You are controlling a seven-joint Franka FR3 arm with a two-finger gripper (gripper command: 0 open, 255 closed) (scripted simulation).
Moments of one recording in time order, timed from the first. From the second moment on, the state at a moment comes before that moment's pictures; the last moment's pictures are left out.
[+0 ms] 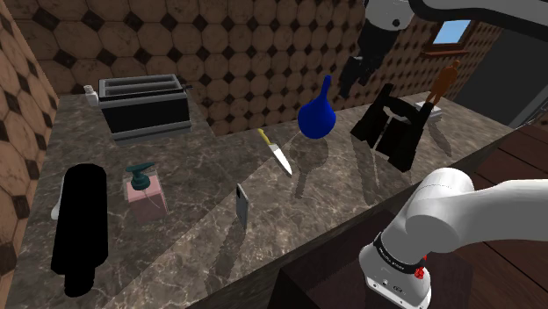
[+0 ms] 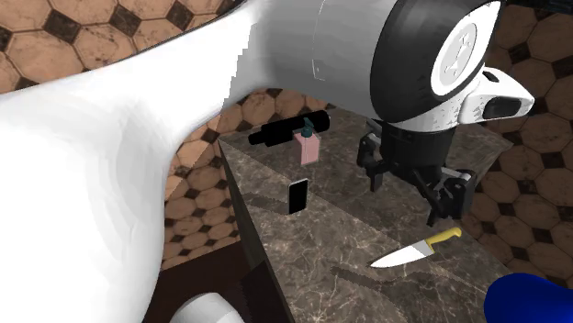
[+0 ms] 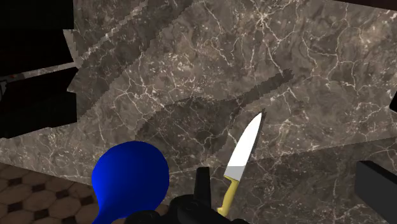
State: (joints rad) arm -0.01 -0.83 0.00 -2.27 -0.12 1.57 0.04
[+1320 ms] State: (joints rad) arm -0.01 -0.53 0.33 -2.39 0.13 1.87 0.62
